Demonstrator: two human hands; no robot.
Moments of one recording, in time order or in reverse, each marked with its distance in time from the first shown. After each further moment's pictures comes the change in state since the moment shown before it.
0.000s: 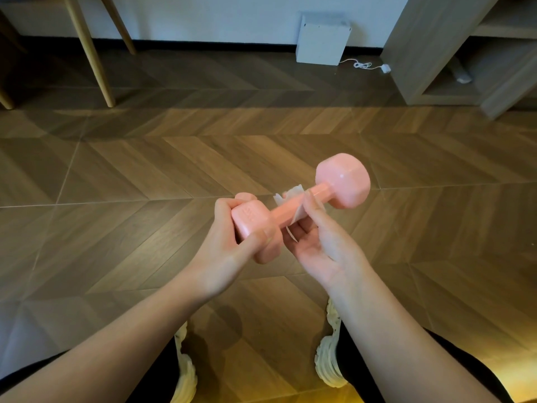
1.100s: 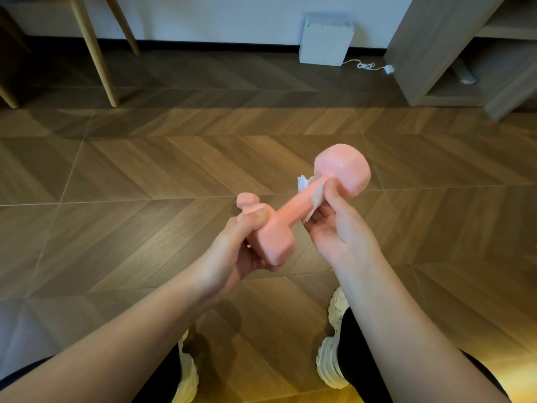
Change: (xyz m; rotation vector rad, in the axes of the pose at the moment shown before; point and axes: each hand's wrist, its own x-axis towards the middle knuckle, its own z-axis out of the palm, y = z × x) left_hand 0.002 0.009 0.010 -0.563 -0.132 -0.230; right_hand 0.013 -0.018 0.003 0.097 0.069 -0.142
